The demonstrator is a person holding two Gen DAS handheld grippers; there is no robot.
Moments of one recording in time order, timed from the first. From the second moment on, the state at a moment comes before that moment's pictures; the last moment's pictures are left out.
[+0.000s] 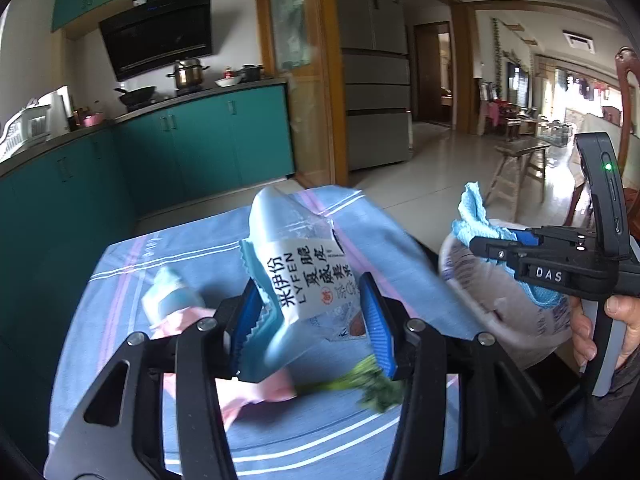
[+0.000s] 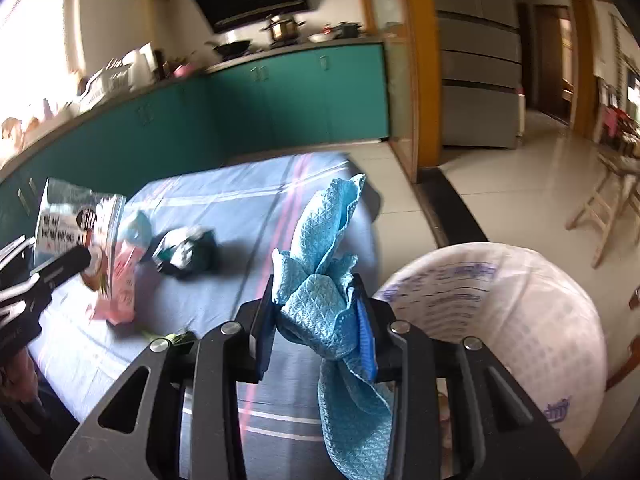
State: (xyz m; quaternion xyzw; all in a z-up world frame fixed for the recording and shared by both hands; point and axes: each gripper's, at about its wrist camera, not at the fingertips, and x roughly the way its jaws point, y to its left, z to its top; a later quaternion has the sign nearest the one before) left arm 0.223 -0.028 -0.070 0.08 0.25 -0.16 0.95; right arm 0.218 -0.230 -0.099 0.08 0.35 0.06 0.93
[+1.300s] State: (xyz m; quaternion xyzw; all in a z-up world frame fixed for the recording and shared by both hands) left arm 0.331 0.039 -0.075 0.06 0.35 -0.02 0.94; right arm 0.236 -0.286 -0.104 0.20 0.37 -0.02 0.91
